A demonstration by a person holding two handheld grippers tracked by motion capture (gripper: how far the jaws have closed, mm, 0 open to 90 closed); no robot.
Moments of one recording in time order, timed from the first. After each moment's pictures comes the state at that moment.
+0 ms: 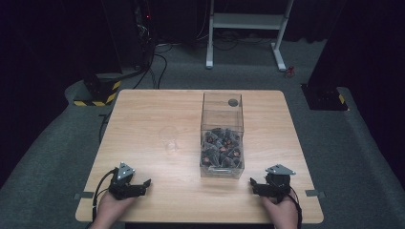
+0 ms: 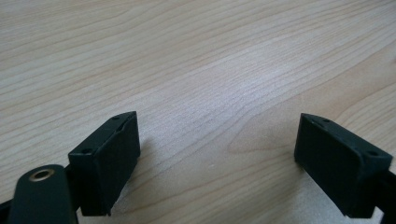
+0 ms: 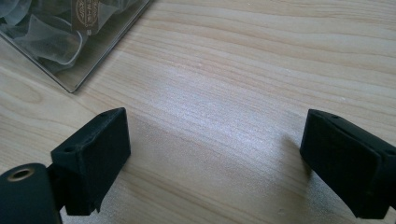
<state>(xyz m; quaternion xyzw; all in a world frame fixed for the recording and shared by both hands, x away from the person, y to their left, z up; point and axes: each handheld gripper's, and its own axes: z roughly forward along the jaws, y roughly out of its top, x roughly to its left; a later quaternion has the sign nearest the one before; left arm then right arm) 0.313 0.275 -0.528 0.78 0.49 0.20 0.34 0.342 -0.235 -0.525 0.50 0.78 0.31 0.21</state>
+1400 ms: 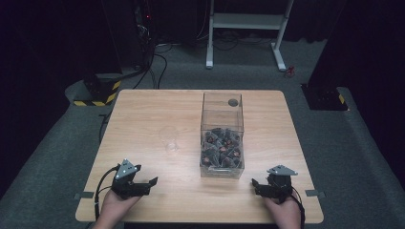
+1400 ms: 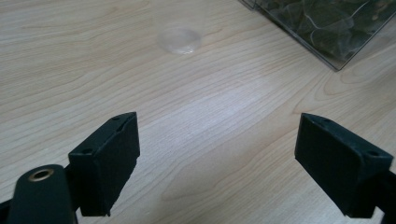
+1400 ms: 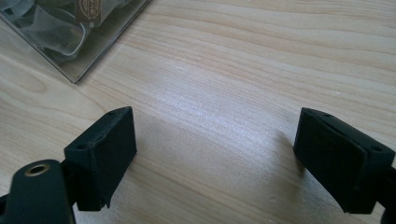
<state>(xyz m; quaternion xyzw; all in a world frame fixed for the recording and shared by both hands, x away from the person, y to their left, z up) 0.309 0.255 -0.494 0.78 0.44 0.18 0.41 0.338 -0.242 -0.523 0.50 0.78 0.31 0.20</state>
